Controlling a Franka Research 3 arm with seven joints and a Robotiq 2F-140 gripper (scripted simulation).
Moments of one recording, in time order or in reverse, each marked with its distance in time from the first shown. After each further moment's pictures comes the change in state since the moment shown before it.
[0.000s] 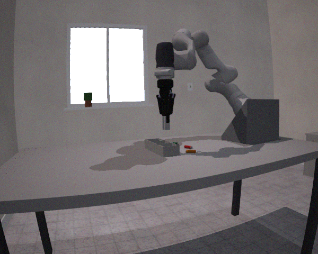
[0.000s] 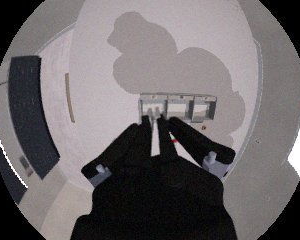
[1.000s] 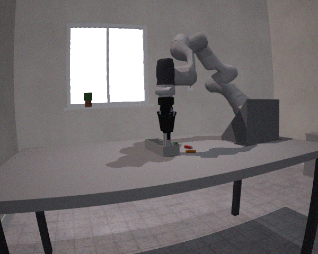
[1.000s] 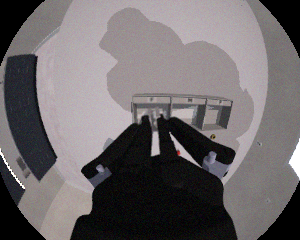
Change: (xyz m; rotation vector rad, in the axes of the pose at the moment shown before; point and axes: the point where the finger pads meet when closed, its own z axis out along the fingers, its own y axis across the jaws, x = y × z) arm -0.006 0.003 0.081 -0.009 -0.014 -0.009
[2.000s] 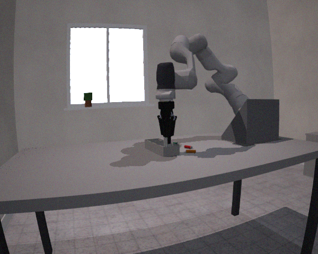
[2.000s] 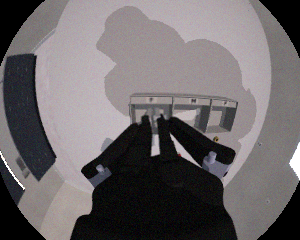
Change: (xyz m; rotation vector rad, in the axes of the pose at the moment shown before) arm -0.002 0.000 0.020 0.000 -0.006 -0.003
